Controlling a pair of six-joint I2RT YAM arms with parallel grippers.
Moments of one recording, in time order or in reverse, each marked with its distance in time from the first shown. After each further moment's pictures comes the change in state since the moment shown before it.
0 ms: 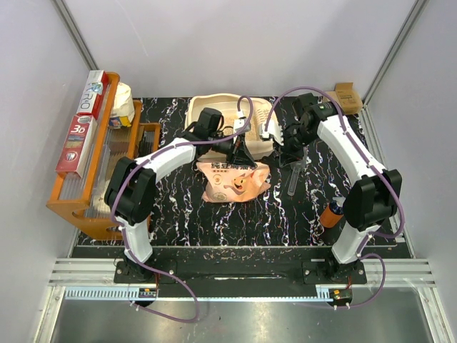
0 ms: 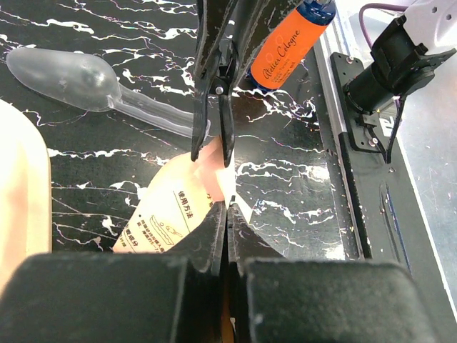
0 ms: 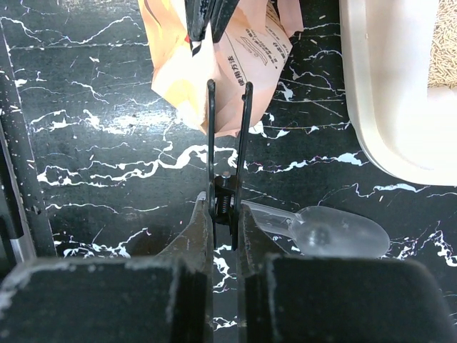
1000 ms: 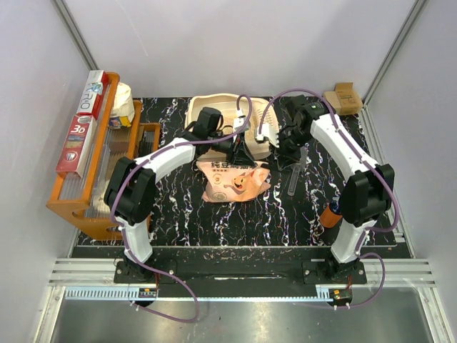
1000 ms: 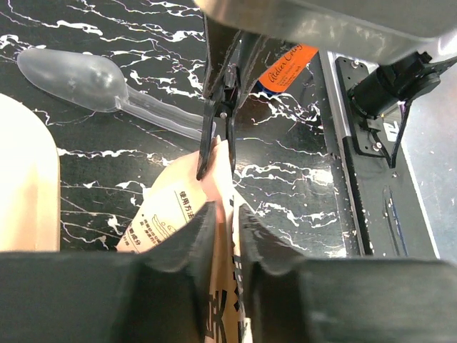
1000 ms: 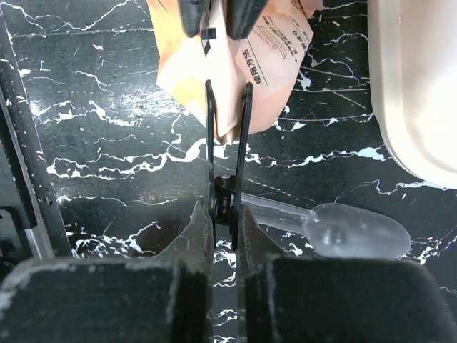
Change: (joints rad) left arm 0.000 -0.003 -0.002 0.021 -0.012 -0.024; right arm 0.033 0.053 0.031 -0.039 0.055 0.036
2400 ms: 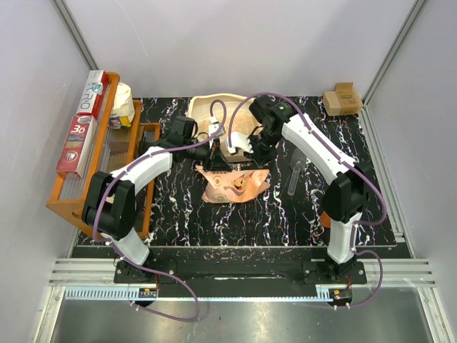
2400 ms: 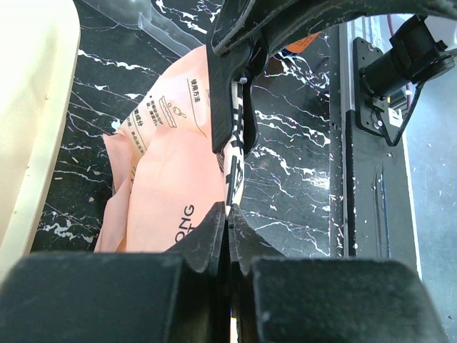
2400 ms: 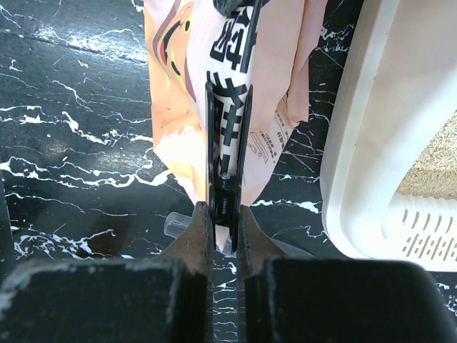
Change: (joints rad) left arm 0.140 -0.204 -0.232 -0.111 -0.027 0.052; right arm 0.240 0.114 0.216 -0.043 0.156 -0.055
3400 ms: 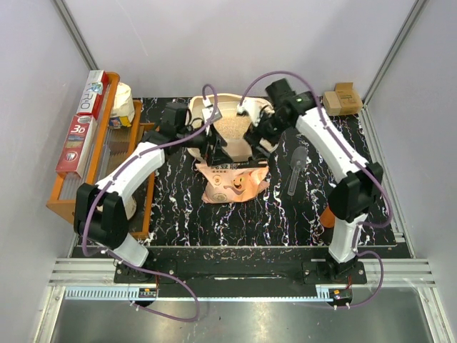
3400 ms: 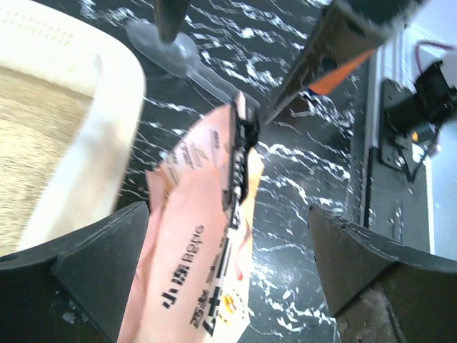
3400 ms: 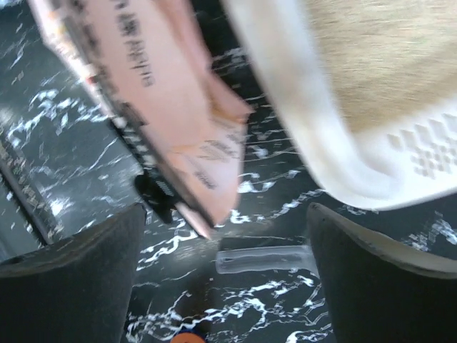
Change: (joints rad) left arm 0.008 -0.084 0.089 -0.038 -0.094 -0.067; right arm -0.081 -0.006 0.029 0.147 -0.082 0.502
